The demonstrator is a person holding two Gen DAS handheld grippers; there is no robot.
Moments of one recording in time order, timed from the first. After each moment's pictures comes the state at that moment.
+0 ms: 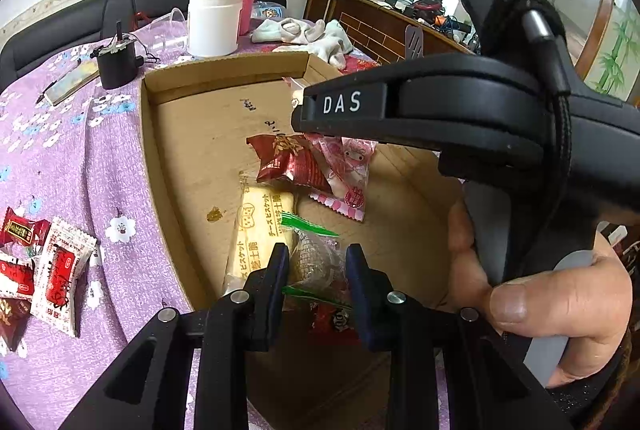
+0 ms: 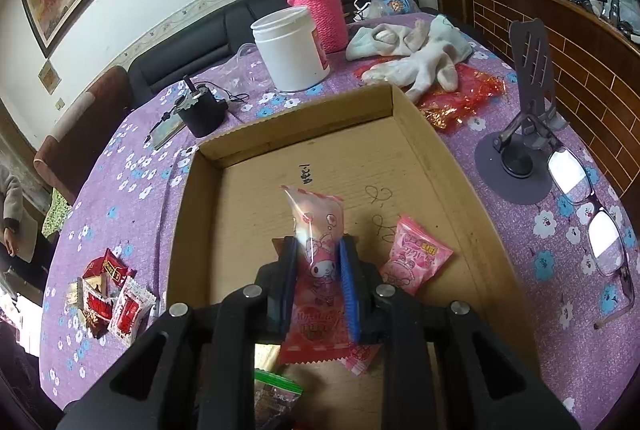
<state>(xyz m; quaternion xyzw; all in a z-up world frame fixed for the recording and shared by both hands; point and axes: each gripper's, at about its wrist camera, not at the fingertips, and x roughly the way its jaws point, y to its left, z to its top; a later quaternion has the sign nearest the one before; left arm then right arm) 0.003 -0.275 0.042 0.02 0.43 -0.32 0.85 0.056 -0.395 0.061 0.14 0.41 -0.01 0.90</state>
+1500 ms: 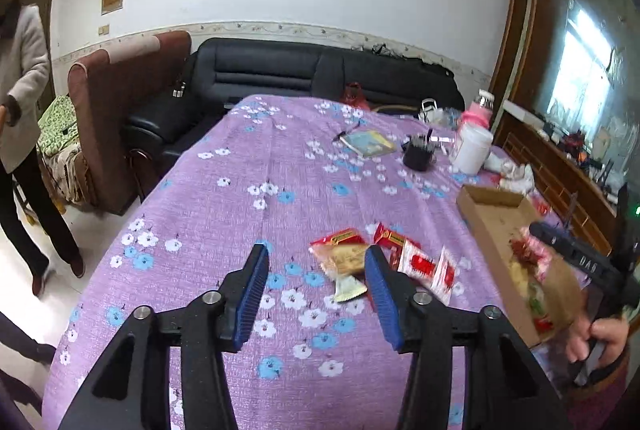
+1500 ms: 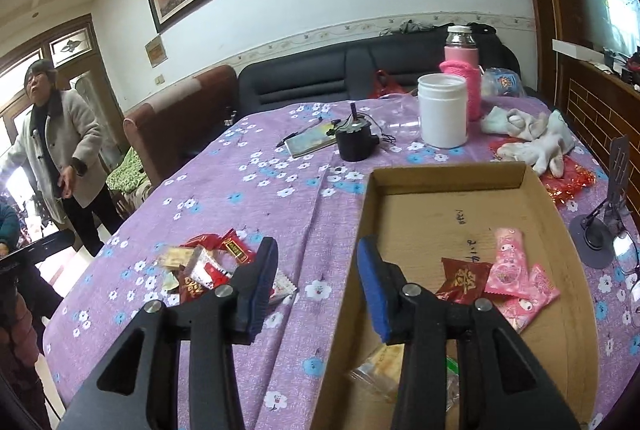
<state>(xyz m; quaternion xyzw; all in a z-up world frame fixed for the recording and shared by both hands) -0.046 0.028 0.118 -0.06 0.32 -0.04 0.94 0.011 -0.296 0.101 0.06 0.31 0.16 0.94</state>
